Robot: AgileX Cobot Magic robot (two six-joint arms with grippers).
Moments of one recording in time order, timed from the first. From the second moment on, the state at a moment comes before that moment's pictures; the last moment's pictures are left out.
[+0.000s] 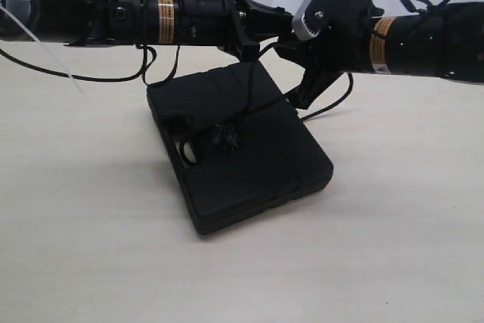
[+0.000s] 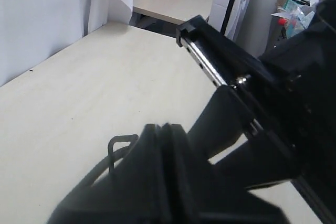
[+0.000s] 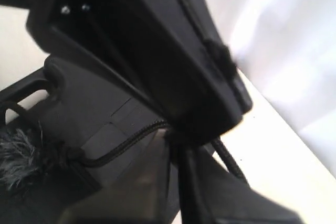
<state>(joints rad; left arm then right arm) -0.27 2.02 -1.33 1.31 -0.90 -1.12 0.27 1.66 -0.97 -1.34 -0.39 0.71</state>
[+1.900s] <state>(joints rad) -0.18 1.65 -1.38 0.71 0.79 -0.19 -0.03 1.50 -1.03 -1.30 -0.28 1.20</state>
